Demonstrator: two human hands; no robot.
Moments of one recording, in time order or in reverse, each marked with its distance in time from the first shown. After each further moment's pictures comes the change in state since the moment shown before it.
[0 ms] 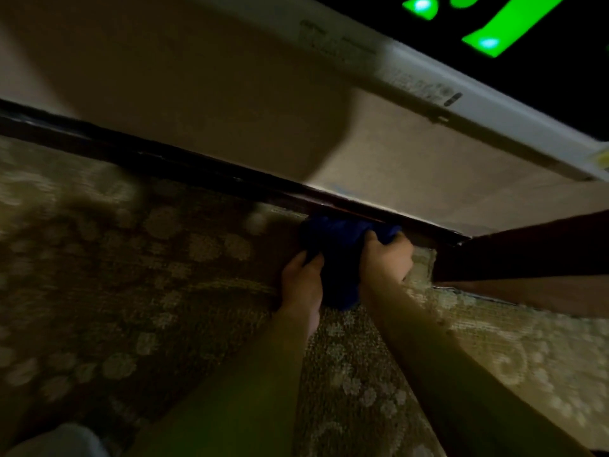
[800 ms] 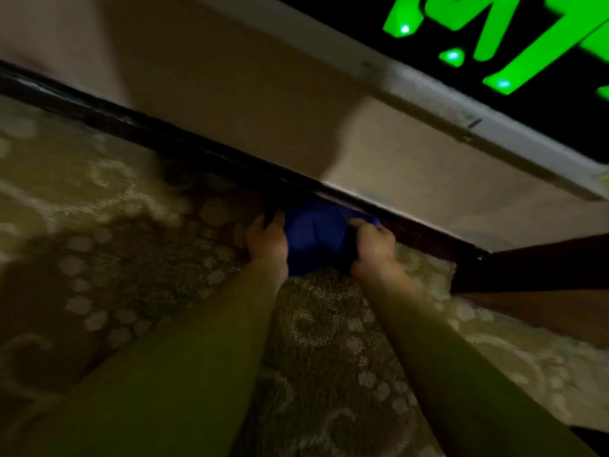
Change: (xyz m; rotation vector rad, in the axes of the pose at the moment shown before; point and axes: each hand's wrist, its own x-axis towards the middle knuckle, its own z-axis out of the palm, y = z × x) left_hand 0.010 0.086 -0.054 -0.045 0.334 0.276; right_hand -0.044 -0.040 0.021 0.534 -0.402 0.253
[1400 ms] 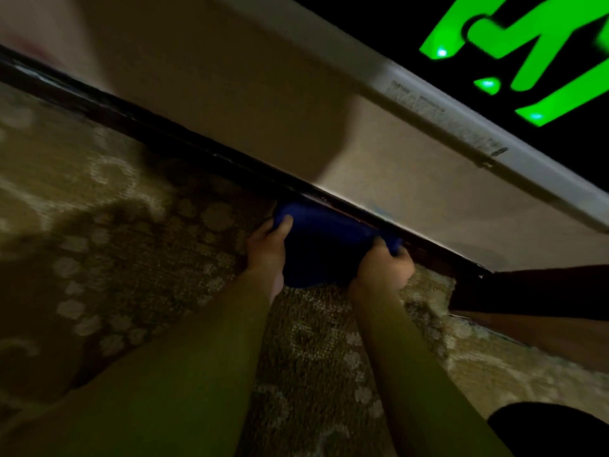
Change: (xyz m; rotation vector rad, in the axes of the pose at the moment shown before) left_hand 0.005 -0.007 -0.010 -0.101 -0.156 -0.094; right_hand 0.002 0.019 0.003 -0.108 0.396 -0.286
